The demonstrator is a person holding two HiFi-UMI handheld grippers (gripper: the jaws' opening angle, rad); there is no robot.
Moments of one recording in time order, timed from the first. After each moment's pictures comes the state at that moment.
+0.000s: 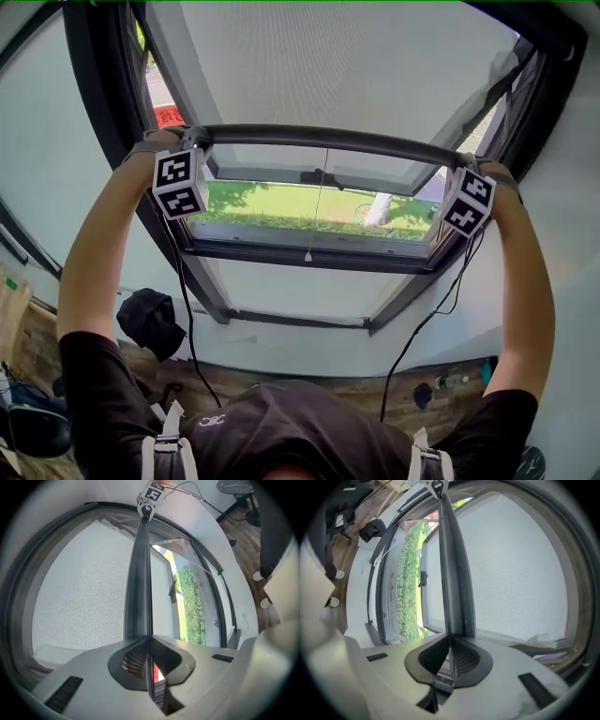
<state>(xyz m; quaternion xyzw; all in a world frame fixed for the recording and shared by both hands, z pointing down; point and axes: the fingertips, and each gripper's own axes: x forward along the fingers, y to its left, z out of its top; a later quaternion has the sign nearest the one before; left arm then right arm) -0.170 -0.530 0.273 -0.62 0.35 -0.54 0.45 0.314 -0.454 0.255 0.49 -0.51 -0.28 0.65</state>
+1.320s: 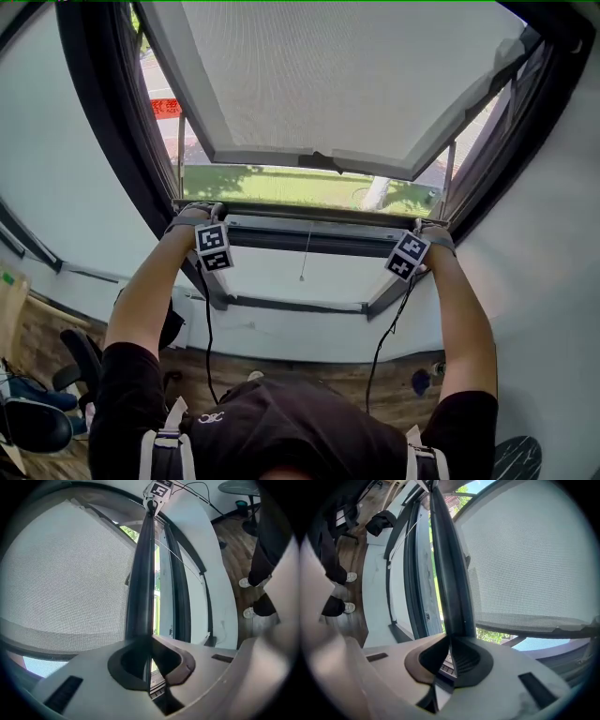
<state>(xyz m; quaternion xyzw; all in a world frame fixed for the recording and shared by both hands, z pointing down) -0.172 -0.522 0.551 -0.65 0.30 -0.59 0.36 0.314 -0.443 0.531 0.45 -0.52 -0.17 0.70</state>
